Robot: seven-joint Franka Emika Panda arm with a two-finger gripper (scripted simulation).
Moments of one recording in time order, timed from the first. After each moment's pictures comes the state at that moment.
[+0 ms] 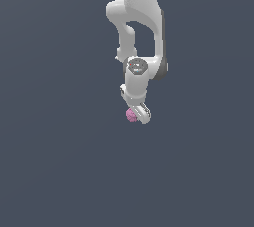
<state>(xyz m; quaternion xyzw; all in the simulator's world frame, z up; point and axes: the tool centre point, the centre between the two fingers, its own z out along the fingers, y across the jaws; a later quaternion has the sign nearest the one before) -0.058 0.036 0.053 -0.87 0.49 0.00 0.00</state>
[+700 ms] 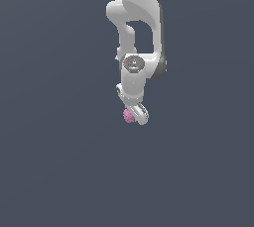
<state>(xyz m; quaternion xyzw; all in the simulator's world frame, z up) -0.040 0.022 0.076 -0.87 0.49 0.00 0.00</state>
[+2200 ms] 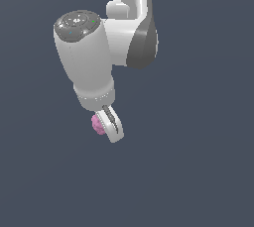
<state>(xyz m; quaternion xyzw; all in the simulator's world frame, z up) 0.093 -0.074 0.241 -0.87 0.49 0.00 0.00</state>
